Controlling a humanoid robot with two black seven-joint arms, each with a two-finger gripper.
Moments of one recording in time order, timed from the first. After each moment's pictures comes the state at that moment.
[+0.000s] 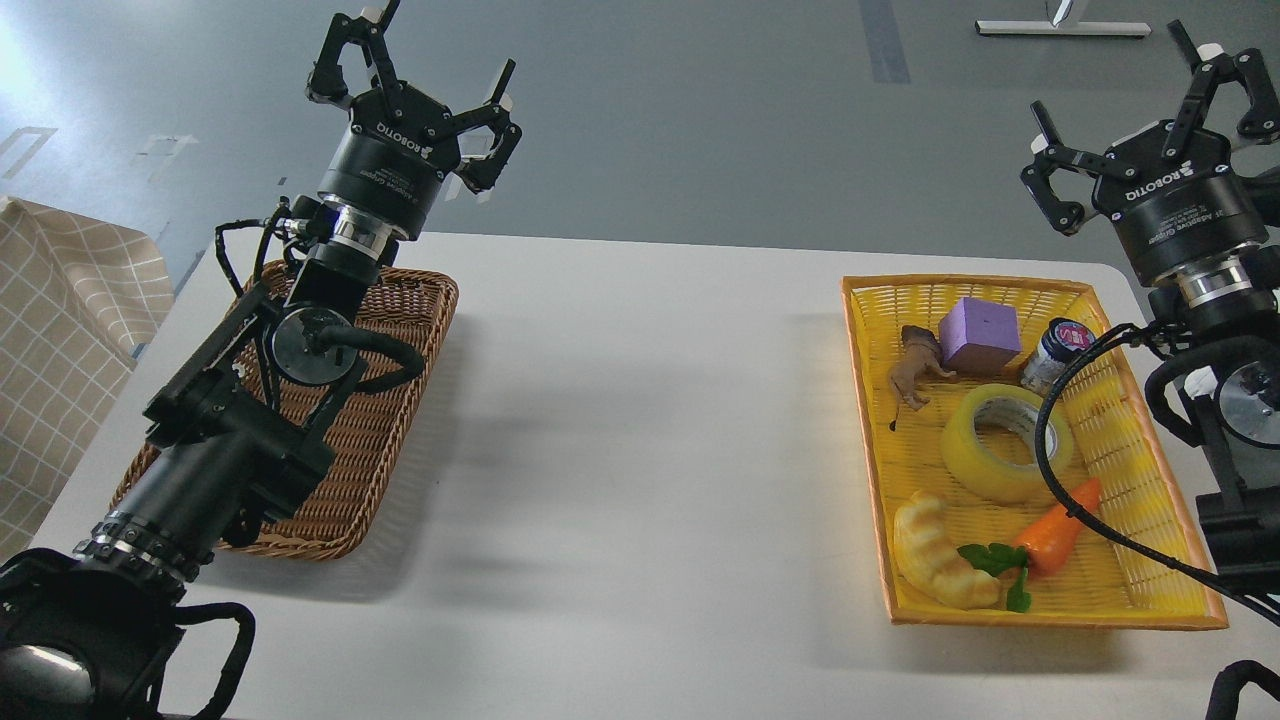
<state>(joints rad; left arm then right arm) -0.62 0.17 -1.18 -1.00 0.19 -0.49 -0.29 0.49 -0.24 1.53 1.07 -0.25 0.49 -0.07</state>
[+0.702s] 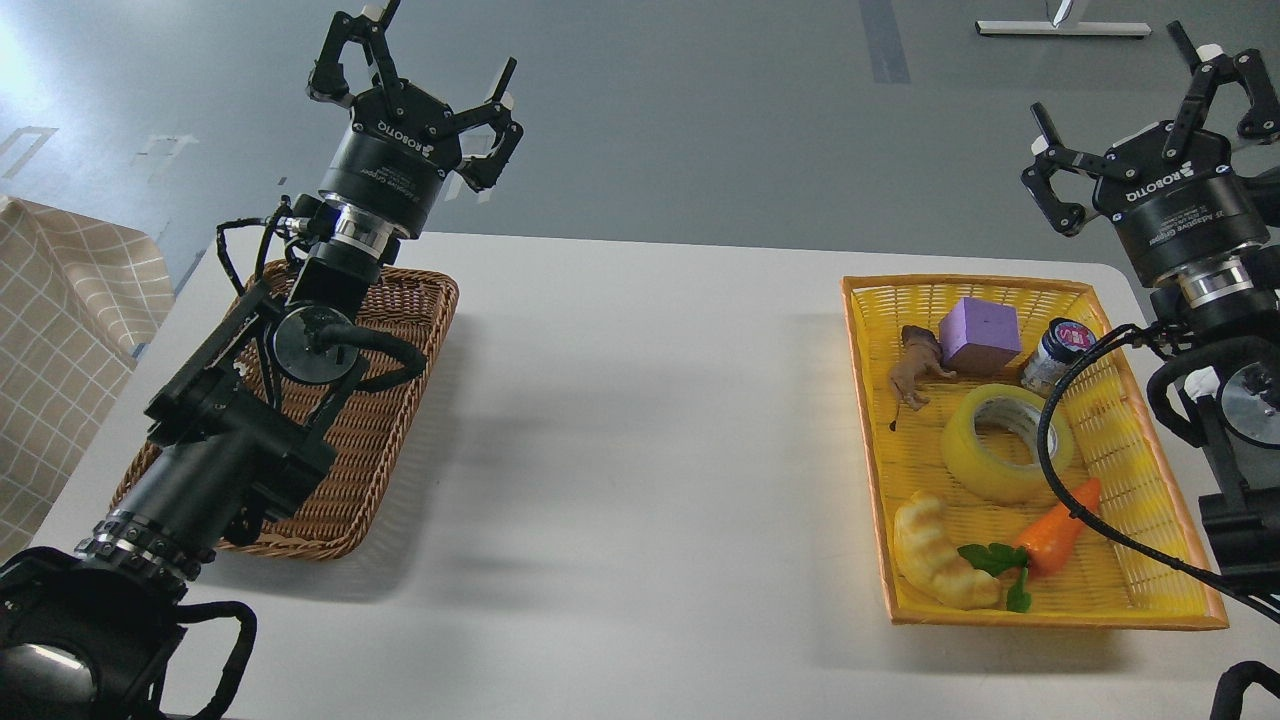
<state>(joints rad) -0.62 0.17 -1.18 -1.00 0.19 -0.49 -0.29 0.49 -0.27 1.51 1.07 -0.27 0.49 -0.07</state>
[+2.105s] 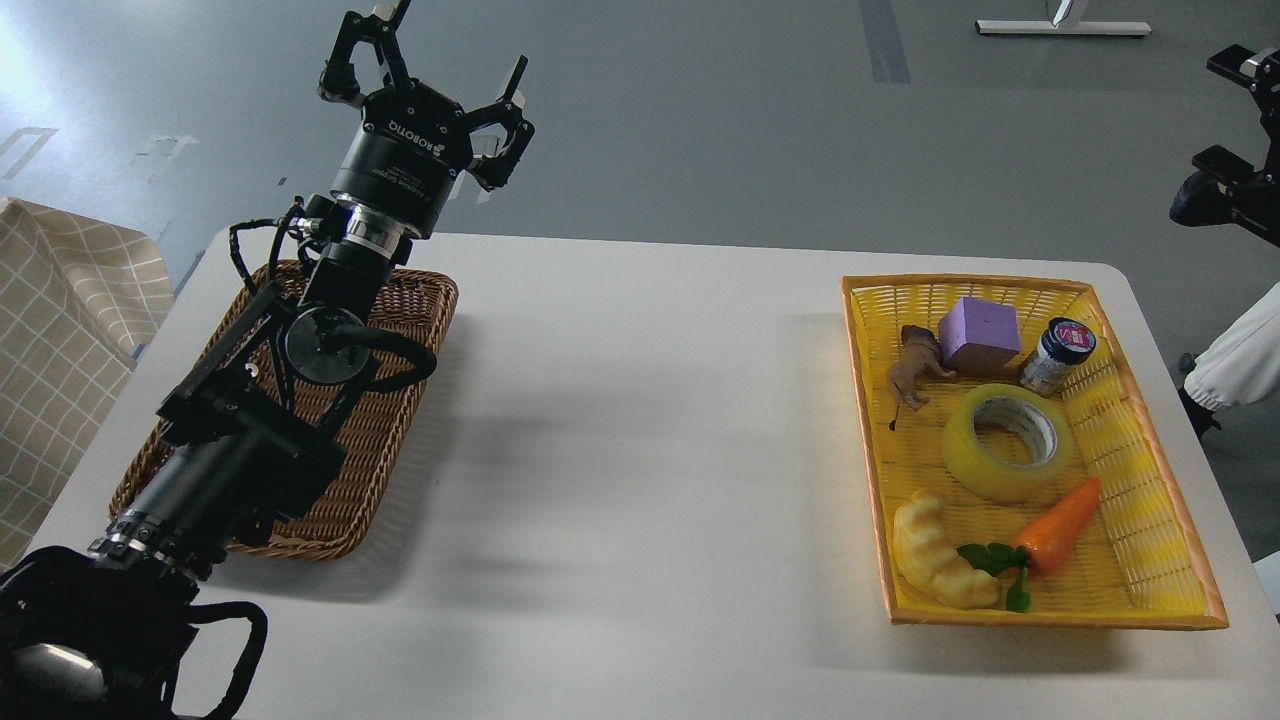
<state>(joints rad) -0.62 0.15 -1.18 -1.00 0.19 -0.49 -0.29 0.56 -0.72 1.34 1.13 -1.07 0.49 -0.06</state>
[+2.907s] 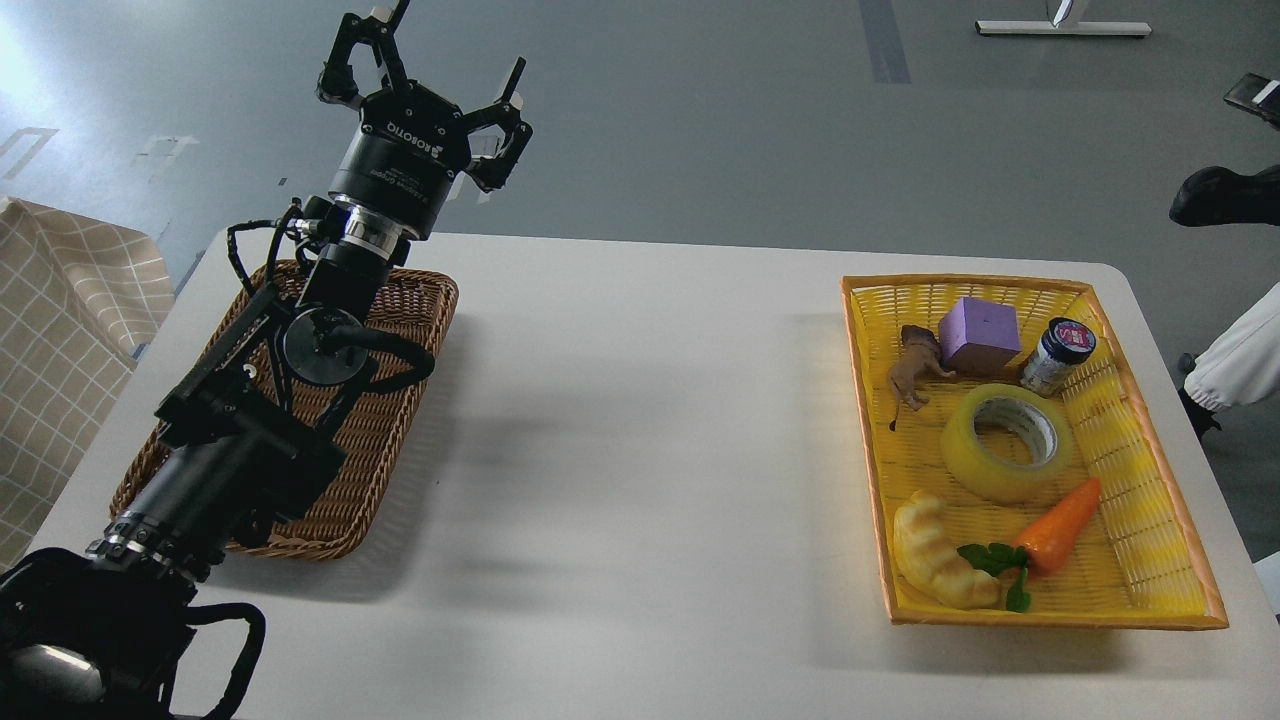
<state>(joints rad) -0.62 0.15 -1.18 -1.00 0.19 -0.49 -0.29 0.49 -0.91 1.32 1.32 -1.36 0.49 -0.06</state>
